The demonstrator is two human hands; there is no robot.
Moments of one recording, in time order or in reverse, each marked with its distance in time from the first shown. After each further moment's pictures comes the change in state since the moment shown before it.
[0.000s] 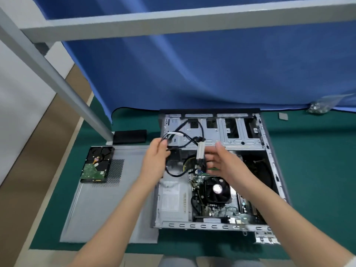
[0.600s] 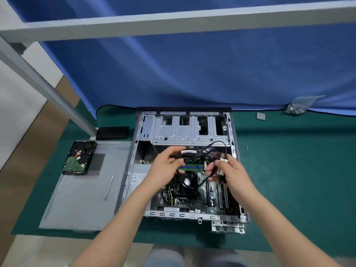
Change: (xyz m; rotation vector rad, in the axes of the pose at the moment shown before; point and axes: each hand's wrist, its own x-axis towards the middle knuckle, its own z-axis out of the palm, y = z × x) left_hand -0.051 0.022 0.102 0.000 -0.235 -0.091; right_hand -0.056 0.014 -0.091 0.075 0.228 -0.018
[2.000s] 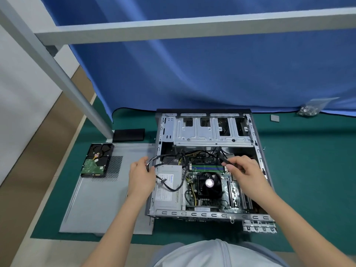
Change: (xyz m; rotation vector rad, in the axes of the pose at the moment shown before) left_hand -0.004 -0.077 -0.115 0.454 0.402 -0.147; right_hand -0.013 0.006 0.040 -0.727 0.083 -0.286
